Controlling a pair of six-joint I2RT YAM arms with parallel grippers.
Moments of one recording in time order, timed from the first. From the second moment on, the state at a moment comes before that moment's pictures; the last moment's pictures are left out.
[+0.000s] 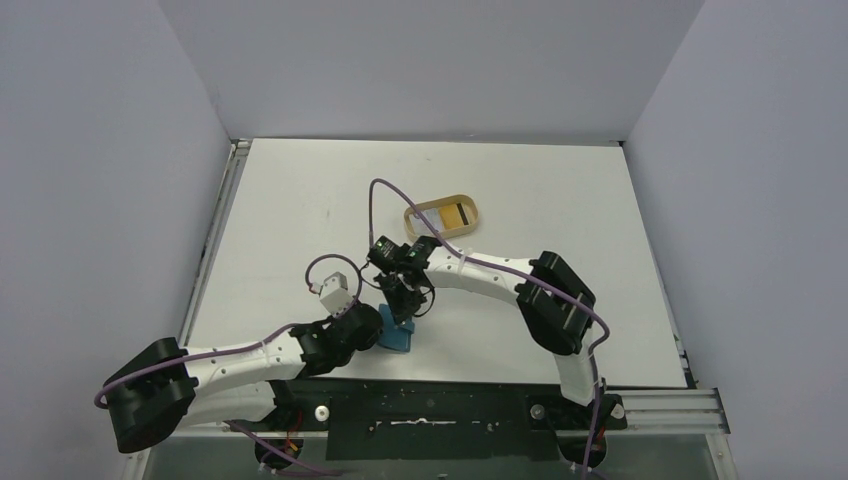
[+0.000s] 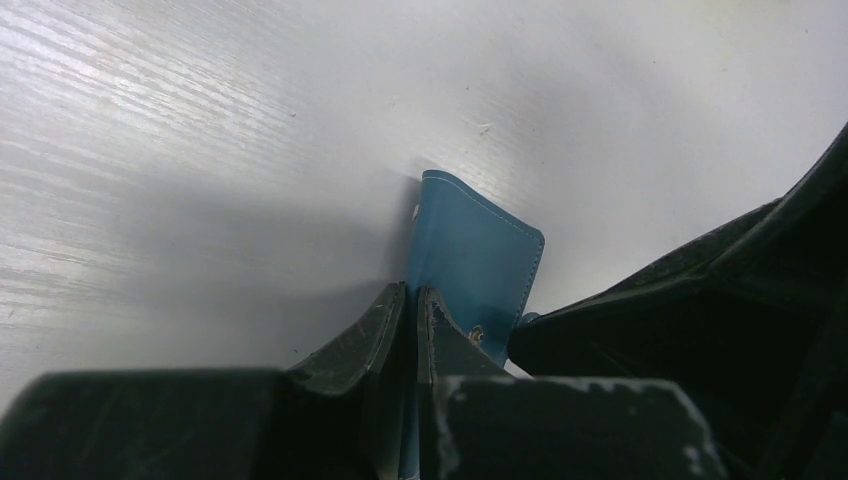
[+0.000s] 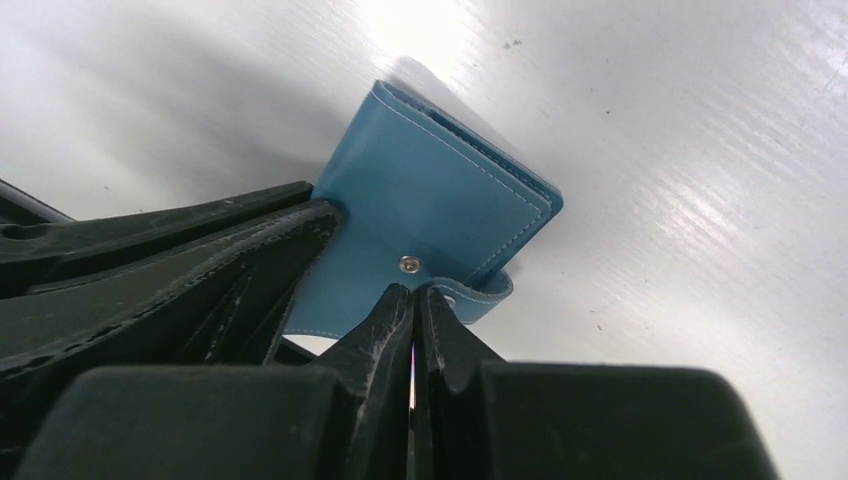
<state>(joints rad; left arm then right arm) -1.03 1.09 0.35 -0.14 -0.59 -1.36 1.02 1.99 1.51 -0.81 -0.08 0.54</state>
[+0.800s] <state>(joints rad) -1.03 1.08 0.34 -0.14 -0.59 -1.37 1.03 1.99 1.58 -0.90 0.00 0.52</state>
